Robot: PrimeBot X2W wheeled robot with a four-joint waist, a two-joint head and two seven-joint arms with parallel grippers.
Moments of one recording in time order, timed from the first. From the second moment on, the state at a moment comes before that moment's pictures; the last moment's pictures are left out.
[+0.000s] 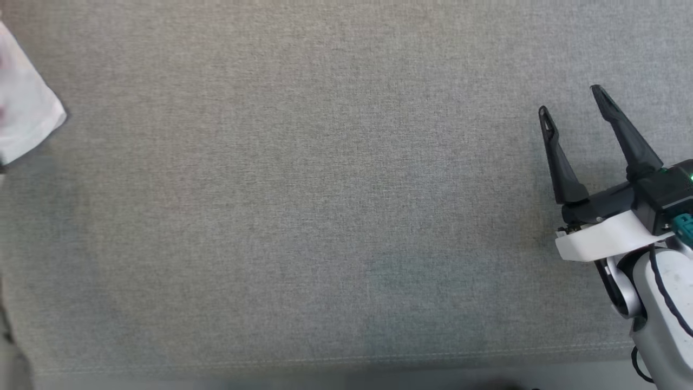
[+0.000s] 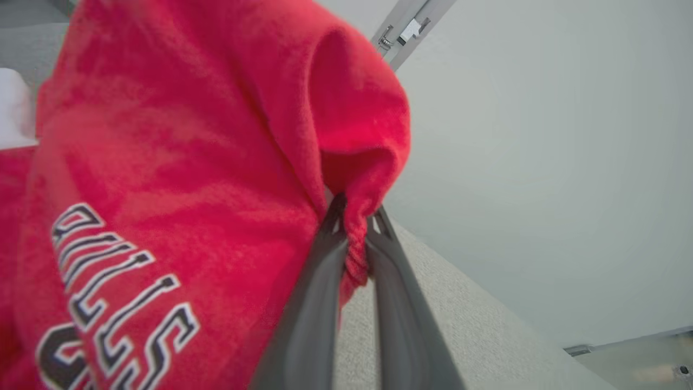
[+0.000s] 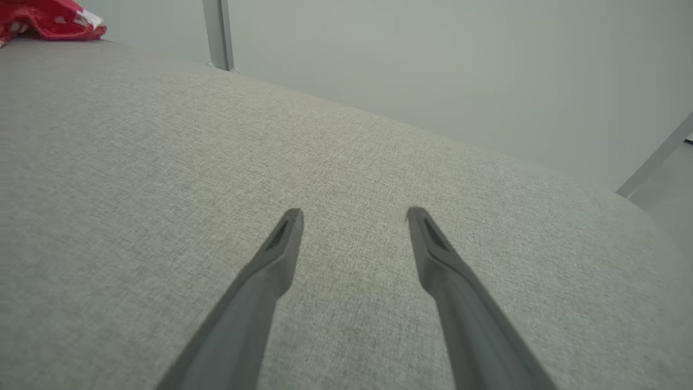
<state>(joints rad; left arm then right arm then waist) -0.95 0.31 0.14 0.63 -0.94 -0.12 0.10 -0.21 -0.37 0.27 -0.11 0.10 -0.06 -0.20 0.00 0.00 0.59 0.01</state>
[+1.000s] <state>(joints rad) -0.38 0.03 -0.65 0.01 -1.31 -0.13 0.25 -0.12 -0.24 0.39 0.09 0.14 -0.03 -0.24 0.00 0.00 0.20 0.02</state>
